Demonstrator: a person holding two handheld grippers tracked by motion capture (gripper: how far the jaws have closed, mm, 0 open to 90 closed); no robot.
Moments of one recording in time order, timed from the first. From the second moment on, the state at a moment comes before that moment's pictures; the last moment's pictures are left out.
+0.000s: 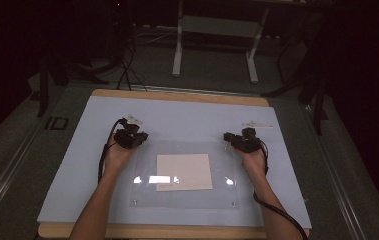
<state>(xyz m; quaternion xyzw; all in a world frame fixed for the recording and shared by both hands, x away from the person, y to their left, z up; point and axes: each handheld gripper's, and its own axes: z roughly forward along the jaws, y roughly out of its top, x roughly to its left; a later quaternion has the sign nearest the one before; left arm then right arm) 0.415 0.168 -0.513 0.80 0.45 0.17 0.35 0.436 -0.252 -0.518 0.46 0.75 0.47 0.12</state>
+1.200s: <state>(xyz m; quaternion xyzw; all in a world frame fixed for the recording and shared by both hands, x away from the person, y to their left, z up) 0.397 0.189 -0.522 0.74 0.47 0.16 0.45 0.422 -0.253 -0.512 0.42 0.77 0.45 0.18</state>
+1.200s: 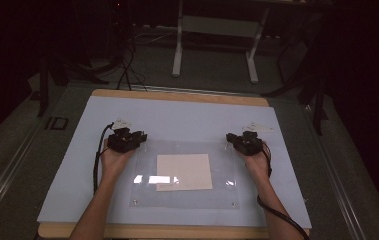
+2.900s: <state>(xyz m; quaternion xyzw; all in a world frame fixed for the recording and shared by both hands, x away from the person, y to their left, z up) 0.427 0.194 -0.524 0.72 0.50 0.09 0.48 0.444 -0.258 -0.515 0.48 0.75 0.45 0.09</state>
